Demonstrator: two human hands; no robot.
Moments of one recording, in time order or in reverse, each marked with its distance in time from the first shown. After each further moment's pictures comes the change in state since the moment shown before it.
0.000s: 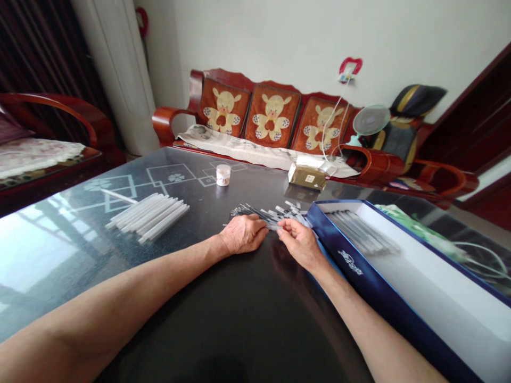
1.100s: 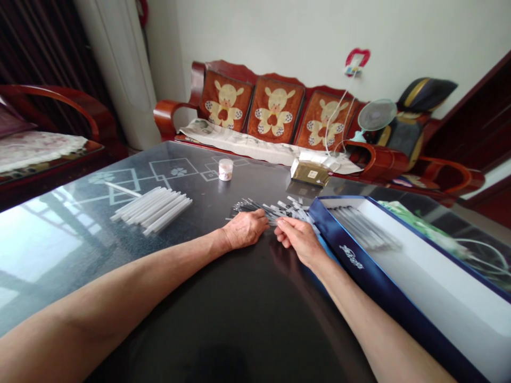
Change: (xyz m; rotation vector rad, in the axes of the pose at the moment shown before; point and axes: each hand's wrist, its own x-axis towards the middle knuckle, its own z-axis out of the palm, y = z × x) left_hand -0.001 -0.006 0.007 0.092 -0.054 0.096; right_hand -0.003 -0.018 0.010 0.416 -0.064 0.321
